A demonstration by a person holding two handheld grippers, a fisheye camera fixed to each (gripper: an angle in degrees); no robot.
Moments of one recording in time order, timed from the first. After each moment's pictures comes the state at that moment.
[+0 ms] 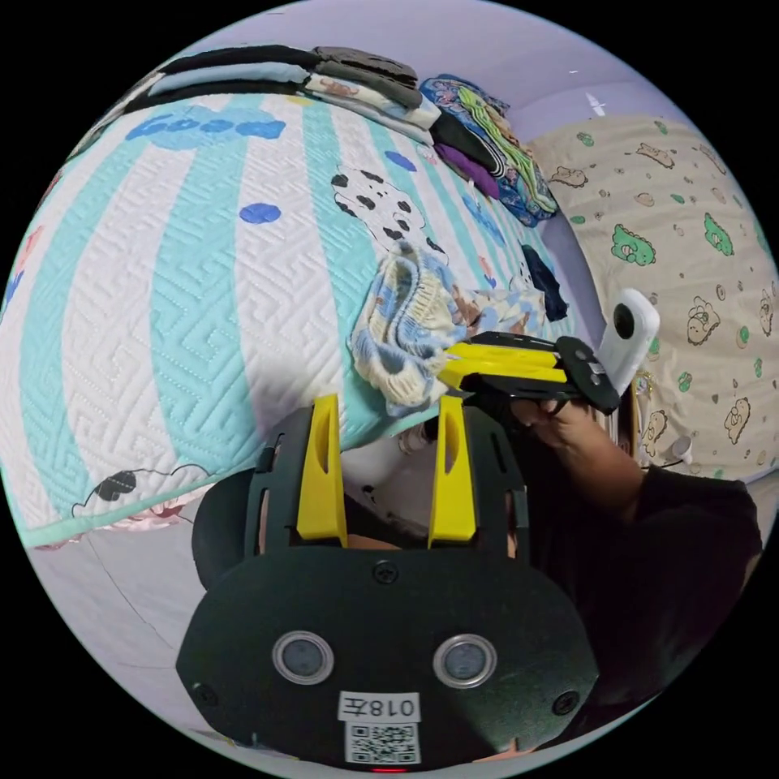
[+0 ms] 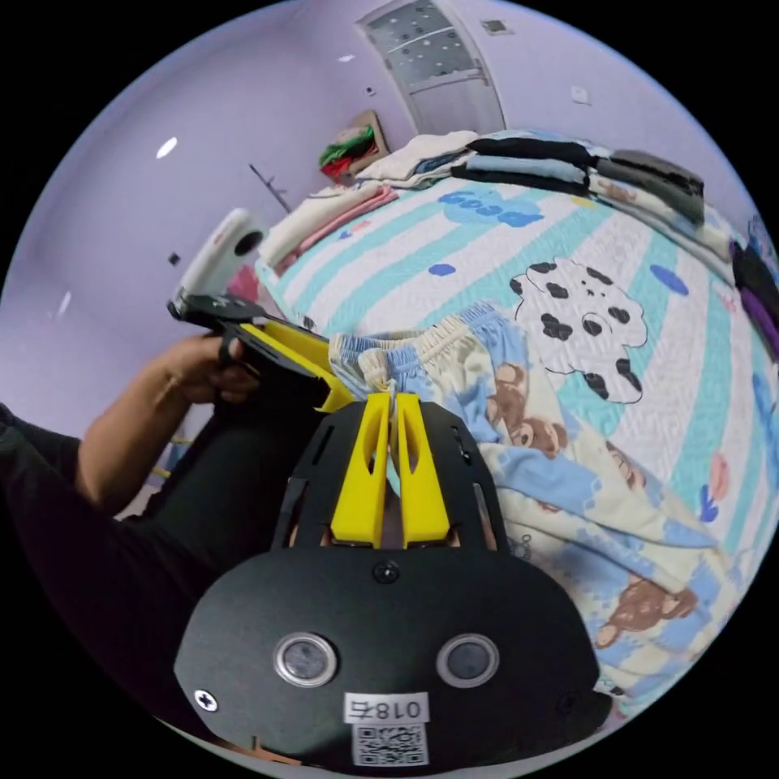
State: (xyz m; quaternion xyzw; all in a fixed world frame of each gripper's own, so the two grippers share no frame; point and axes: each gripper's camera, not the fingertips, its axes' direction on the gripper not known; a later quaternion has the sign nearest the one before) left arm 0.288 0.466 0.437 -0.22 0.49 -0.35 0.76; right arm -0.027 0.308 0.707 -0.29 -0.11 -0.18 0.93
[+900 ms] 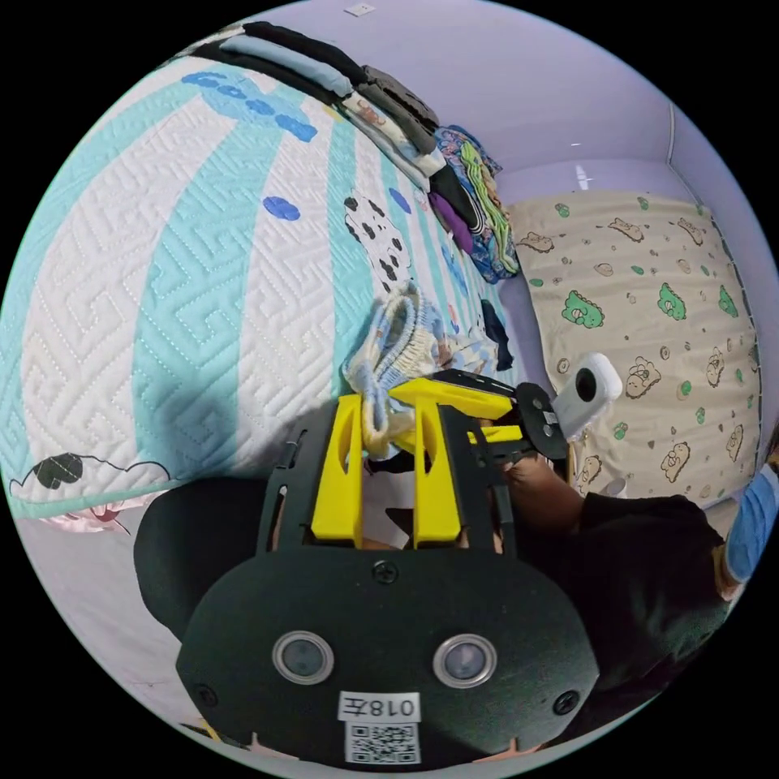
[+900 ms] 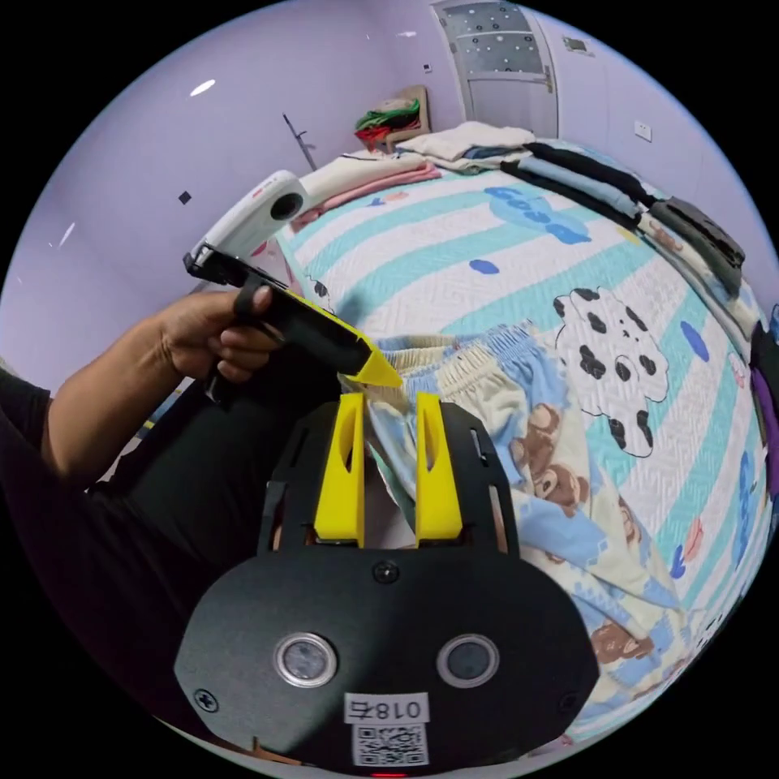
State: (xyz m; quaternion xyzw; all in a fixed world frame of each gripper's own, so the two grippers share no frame) left arm 0.105 0.493 0.492 -0.17 0.54 -0.44 0.70; right arm -0.101 0.376 0.667 -0.33 -0.08 -0.28 0.90
